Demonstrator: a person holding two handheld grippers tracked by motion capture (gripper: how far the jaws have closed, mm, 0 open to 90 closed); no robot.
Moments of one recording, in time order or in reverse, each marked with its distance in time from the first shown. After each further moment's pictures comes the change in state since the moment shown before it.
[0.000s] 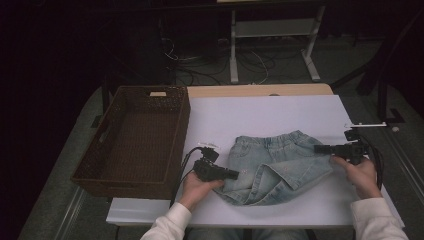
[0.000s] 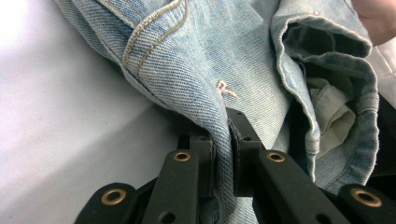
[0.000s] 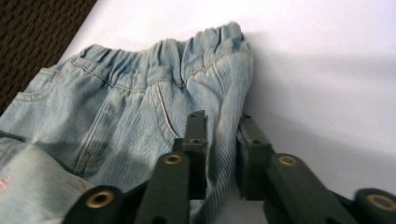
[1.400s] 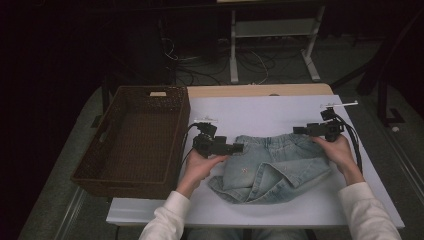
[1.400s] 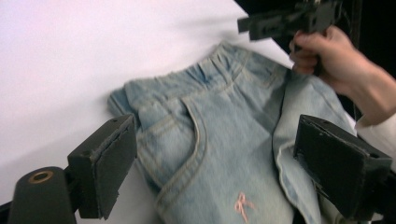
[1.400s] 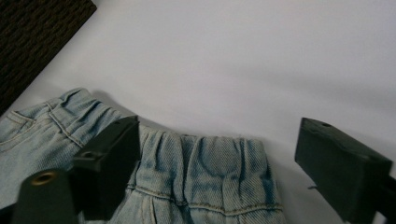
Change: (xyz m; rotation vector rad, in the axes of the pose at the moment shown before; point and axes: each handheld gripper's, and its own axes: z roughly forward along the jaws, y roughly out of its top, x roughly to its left) left arm -0.004 0.064 -0.022 -0.214 0.130 0.017; right arm 0.016 0.060 0.055 -0.025 -0.045 -0.151
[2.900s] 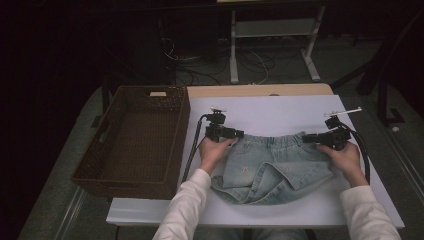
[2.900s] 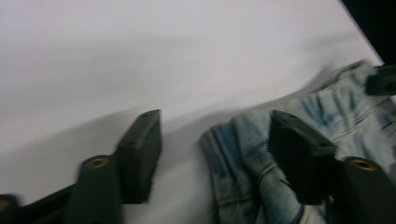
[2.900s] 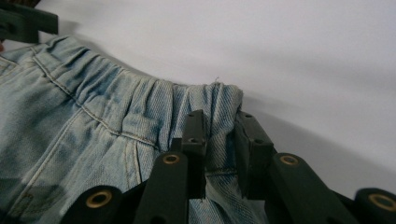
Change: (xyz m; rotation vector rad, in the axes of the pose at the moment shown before) left arm 0.051 0.018 0.074 0.103 0.221 -0.164; right arm -0.005 -0.022 -0.014 0.095 -0.042 -0.039
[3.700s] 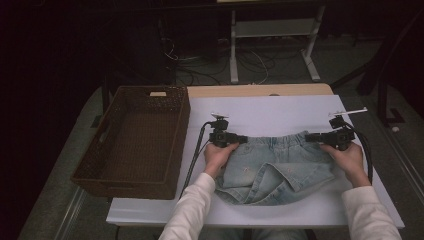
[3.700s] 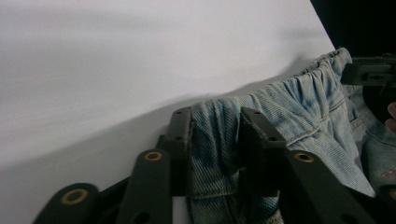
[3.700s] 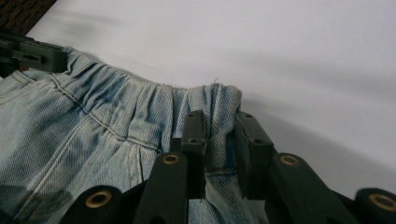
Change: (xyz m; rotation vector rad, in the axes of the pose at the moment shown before) left arm 0.004 -0.015 0.017 0.003 -0.160 -0.088; right arm -0.004 -0.002 -0.007 -0.028 0.008 0.023
